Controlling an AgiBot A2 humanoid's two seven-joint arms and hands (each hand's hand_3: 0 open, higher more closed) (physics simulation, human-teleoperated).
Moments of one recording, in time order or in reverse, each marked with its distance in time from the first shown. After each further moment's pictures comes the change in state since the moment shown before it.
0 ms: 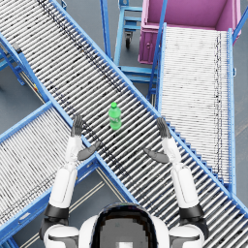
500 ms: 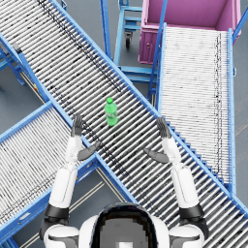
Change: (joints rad) left arm 0.000 0.000 0.000 0.000 0.000 0.000 0.000; right arm 0.000 0.000 0.000 0.000 0.000 0.000 0.000
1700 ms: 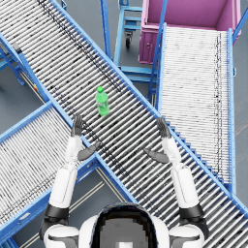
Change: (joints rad) left arm 0.000 0.000 0.000 0.000 0.000 0.000 0.000; right arm 0.000 0.000 0.000 0.000 0.000 0.000 0.000
